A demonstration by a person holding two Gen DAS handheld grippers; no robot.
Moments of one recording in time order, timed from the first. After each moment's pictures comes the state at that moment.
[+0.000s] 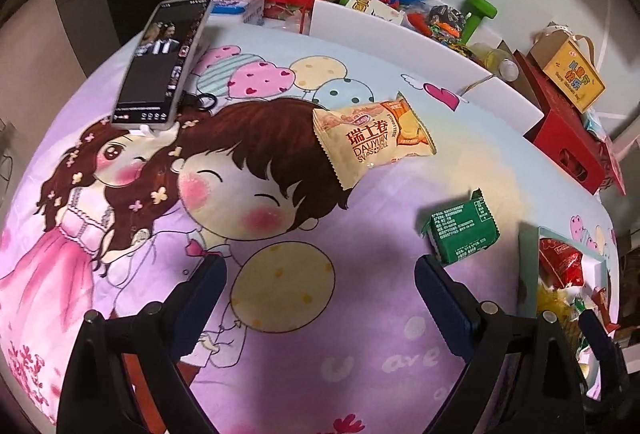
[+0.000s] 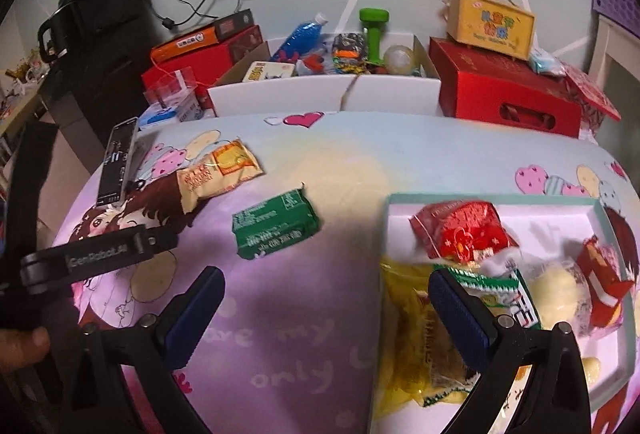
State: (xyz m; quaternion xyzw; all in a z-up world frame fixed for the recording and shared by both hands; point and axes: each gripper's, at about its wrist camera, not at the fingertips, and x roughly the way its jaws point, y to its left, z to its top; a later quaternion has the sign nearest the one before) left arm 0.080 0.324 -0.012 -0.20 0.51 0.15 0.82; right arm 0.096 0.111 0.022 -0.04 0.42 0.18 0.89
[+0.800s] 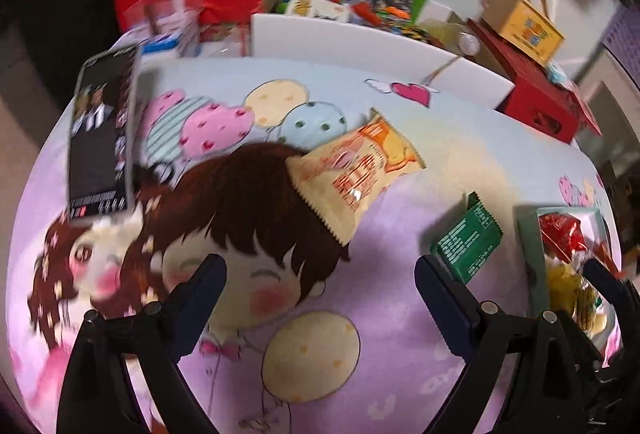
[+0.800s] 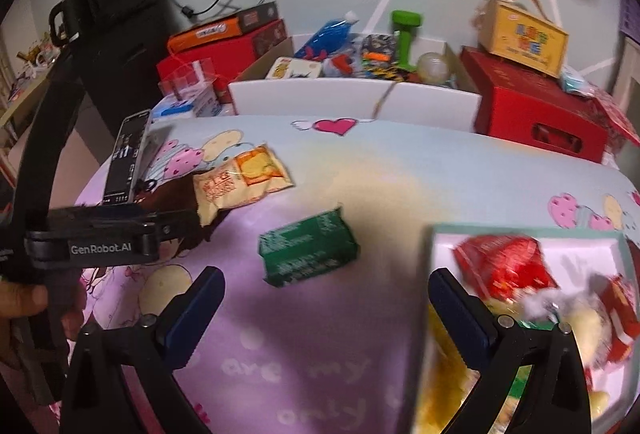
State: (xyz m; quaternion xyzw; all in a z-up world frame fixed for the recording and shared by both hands) left arm 0.123 0.351 -0.010 -0.11 0.52 0.02 0.85; right arm 0.120 0.152 0.013 -0.06 0.43 0.20 0.88
